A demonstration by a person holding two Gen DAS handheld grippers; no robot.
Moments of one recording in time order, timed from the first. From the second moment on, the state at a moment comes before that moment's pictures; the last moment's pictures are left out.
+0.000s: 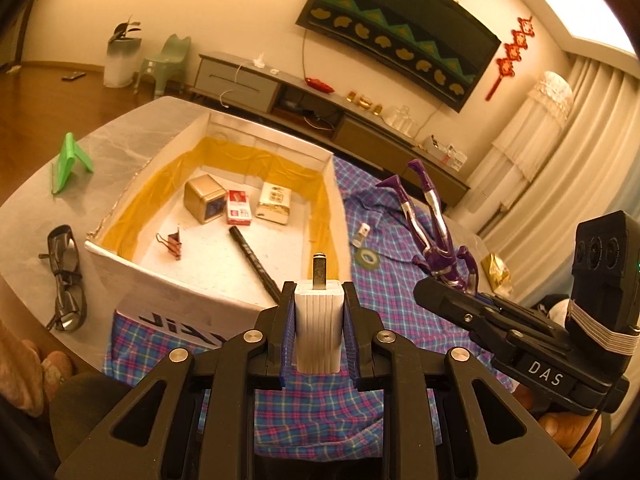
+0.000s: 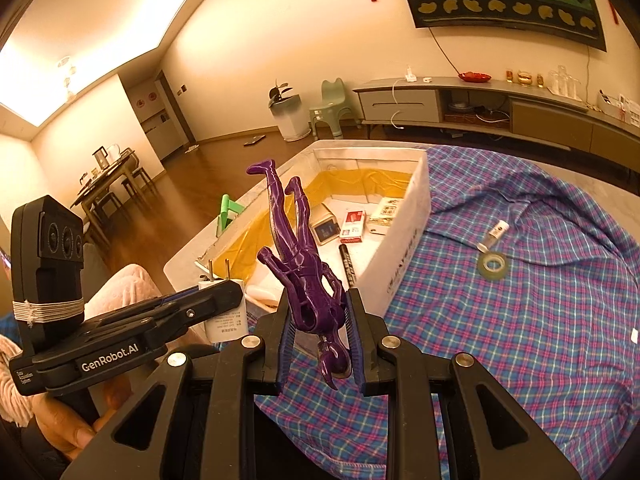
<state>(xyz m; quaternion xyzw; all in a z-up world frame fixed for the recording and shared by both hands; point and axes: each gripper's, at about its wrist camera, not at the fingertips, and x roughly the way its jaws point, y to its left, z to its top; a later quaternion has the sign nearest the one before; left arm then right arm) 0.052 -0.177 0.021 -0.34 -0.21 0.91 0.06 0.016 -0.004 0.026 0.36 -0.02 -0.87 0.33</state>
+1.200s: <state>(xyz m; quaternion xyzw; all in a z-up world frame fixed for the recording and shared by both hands) -0.026 -0.235 0.006 -0.36 -0.24 0.90 0.04 -0.054 -0.067 0.027 0.39 0.03 -0.86 0.34</state>
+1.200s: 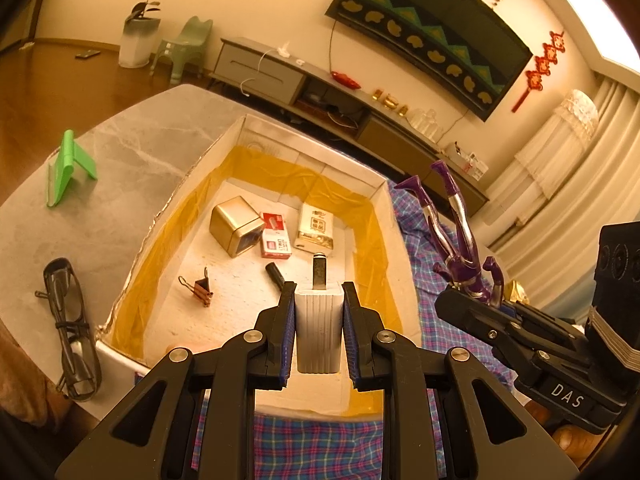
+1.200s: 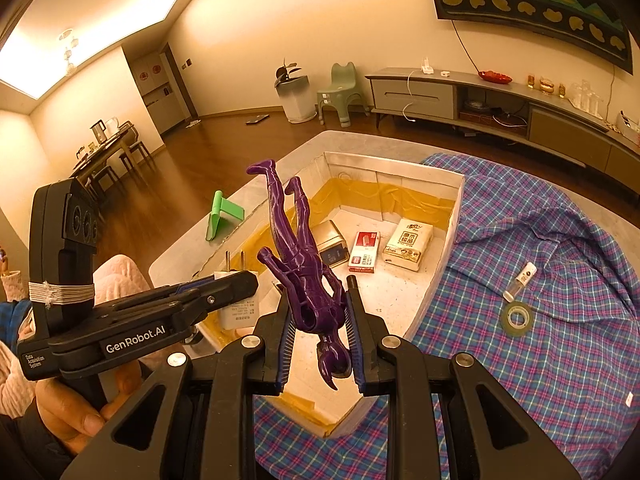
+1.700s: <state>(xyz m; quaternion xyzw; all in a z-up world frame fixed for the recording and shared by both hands) -0.047 -0.241 -0.011 -0.39 -0.24 0.89 0.04 -0.079 -0.080 0.012 0.41 0.04 -0.85 0.33</state>
